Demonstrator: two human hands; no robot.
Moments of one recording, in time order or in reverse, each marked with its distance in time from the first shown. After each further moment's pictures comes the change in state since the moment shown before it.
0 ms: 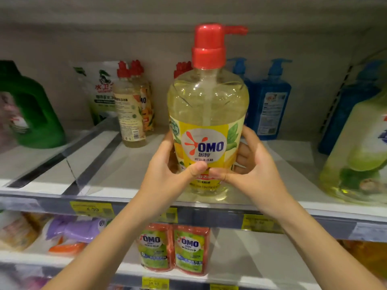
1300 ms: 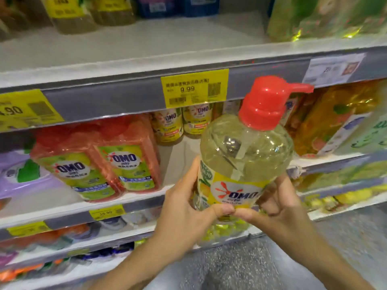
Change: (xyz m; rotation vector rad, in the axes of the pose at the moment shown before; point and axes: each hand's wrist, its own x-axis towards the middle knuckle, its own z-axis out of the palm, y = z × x) left_hand -0.178 -0.122 0.137 -0.101 -0.371 -0.251; right_hand -0.258 0.107 -0.051 0.113 0.277 0.384
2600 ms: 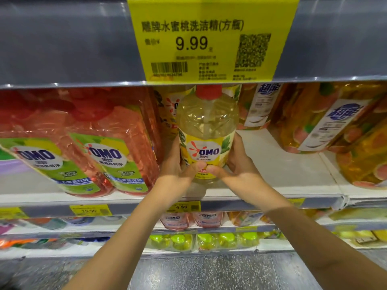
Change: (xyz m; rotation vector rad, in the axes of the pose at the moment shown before) left_hand 0.099 -0.144 -0.022 0.064 0.214 -0.162; right_hand 0.162 0.142 0.002 -0.245 -0.278 0.032
